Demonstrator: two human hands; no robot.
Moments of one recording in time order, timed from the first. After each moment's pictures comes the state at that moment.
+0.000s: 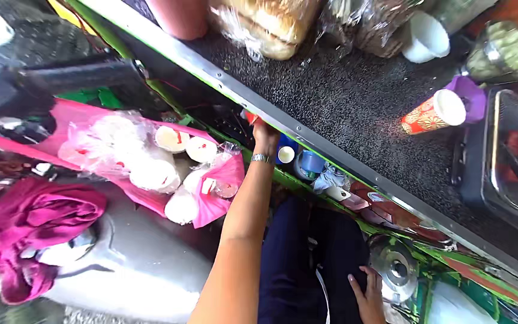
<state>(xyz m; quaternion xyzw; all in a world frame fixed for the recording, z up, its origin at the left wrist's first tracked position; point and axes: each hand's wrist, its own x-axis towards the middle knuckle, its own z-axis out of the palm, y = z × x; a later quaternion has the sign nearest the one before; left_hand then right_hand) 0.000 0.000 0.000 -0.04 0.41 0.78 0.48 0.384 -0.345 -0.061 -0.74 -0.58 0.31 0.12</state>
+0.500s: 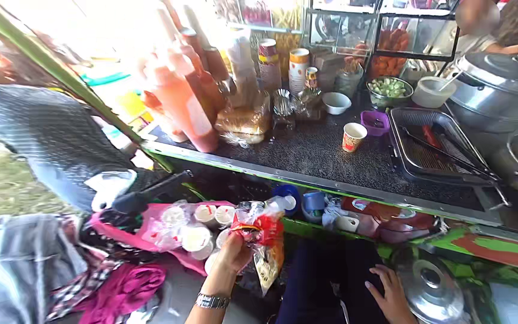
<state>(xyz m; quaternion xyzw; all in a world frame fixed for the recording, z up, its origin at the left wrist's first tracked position) -0.030 -0.234 0.122 0.14 0.56 0.55 0.60 0.370 -0.332 -0.054 -0.67 -0.64 0.28 0.25</state>
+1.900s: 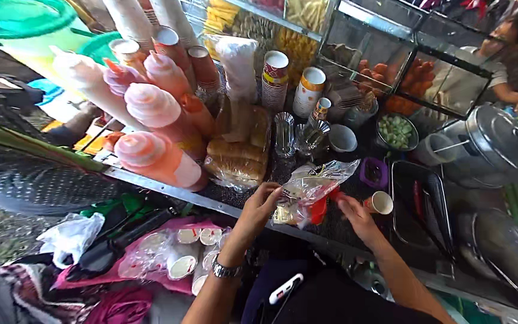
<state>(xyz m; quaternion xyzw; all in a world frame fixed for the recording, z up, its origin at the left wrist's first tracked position) -0.001 -0.007 0.291 0.48 0.60 0.35 0.53 0.294 -0.005 0.263 -0.60 -0.54 0.52 0.27</state>
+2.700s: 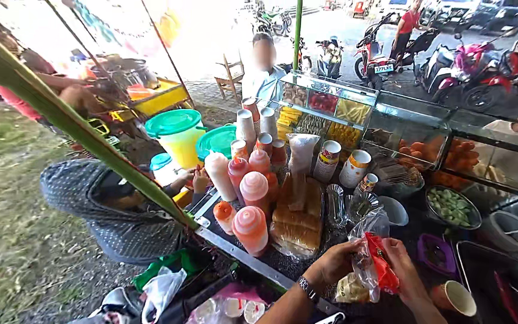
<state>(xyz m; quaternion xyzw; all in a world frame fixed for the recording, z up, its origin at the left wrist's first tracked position) 0.013 0.070 0.282 0.30 0.28 0.36 0.84 0.205 0.060 0.283 -0.59 -0.44 0.49 0.48</state>
